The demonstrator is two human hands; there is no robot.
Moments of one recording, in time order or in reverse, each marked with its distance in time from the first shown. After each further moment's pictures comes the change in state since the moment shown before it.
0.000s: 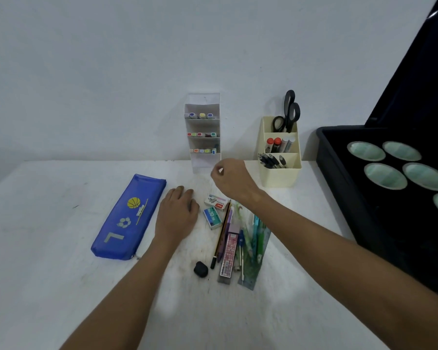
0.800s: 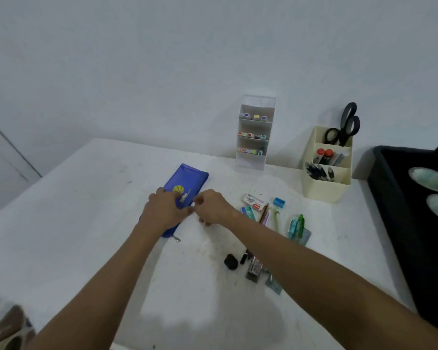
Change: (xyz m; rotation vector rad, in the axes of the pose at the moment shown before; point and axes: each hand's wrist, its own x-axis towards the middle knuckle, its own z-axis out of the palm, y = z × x) left_hand -0.040 -0.068 -0.076 0.108 -0.144 -0.399; right_hand -0.045 -0.085 0.084 0.170 -0.616 0.185
